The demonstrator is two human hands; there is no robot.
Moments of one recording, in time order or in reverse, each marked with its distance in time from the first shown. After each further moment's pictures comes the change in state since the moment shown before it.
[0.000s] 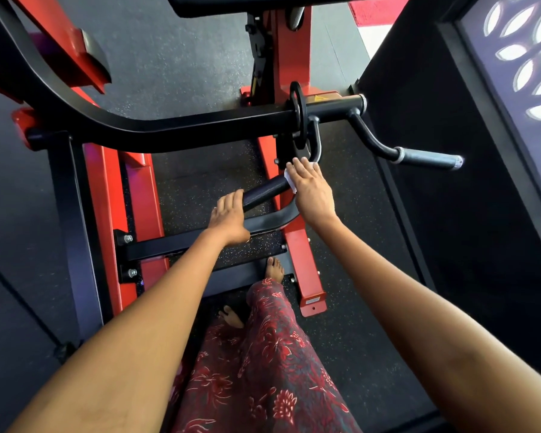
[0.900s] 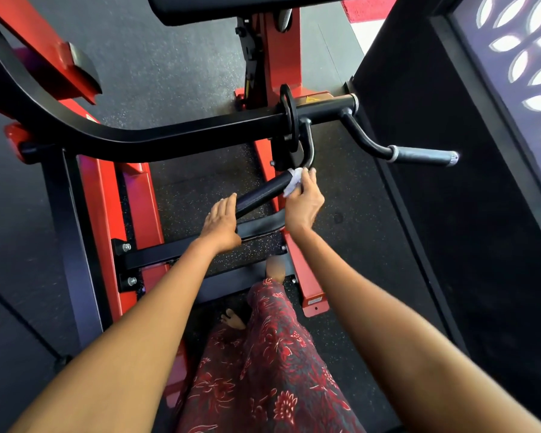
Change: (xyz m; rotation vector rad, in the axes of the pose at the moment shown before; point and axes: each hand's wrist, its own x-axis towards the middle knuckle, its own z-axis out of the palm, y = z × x) left_hand 0.002 -0.004 0.001 -0.017 -0.039 -0.004; right_hand 0.001 -0.031 0.018 0.881 0.364 0.743
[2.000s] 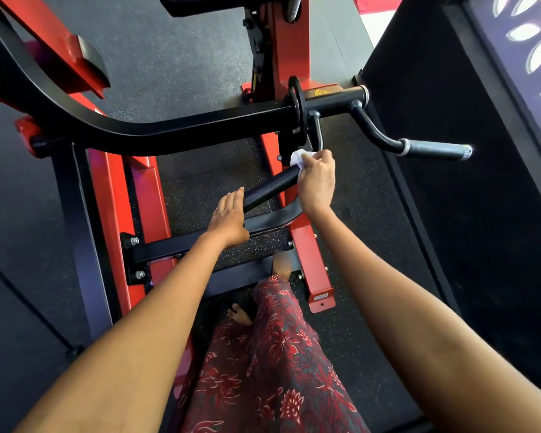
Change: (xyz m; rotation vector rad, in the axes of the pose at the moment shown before) left_hand 0.002 -0.002 0.004 -0.016 0.028 -0.007; right_hand 0.023 -0.017 -0.015 -0.430 -0.036 -0.306
